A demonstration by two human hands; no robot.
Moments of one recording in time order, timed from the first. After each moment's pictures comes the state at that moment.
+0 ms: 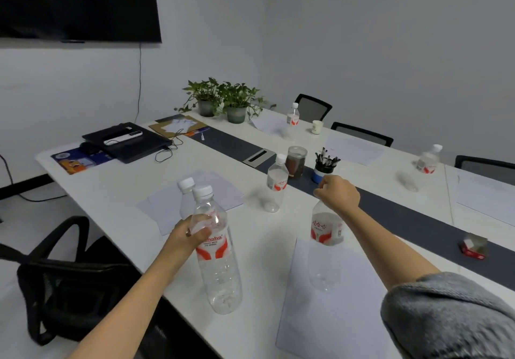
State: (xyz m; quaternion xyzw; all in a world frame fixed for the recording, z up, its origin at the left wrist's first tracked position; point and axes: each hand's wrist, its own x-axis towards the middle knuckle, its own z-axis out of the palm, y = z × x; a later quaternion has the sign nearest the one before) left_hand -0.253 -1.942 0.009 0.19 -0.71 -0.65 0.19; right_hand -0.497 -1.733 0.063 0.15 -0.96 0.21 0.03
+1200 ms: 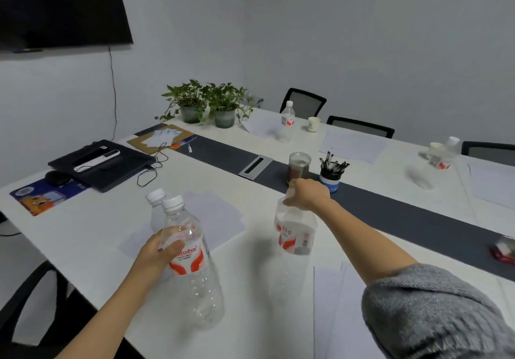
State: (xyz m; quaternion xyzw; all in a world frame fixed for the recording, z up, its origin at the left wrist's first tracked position) left_hand -0.324 -2.054 0.008 0.21 -0.71 -0.65 0.16; right_hand -0.564 -1.851 0.062 0.24 -0.97 0.06 -0.07
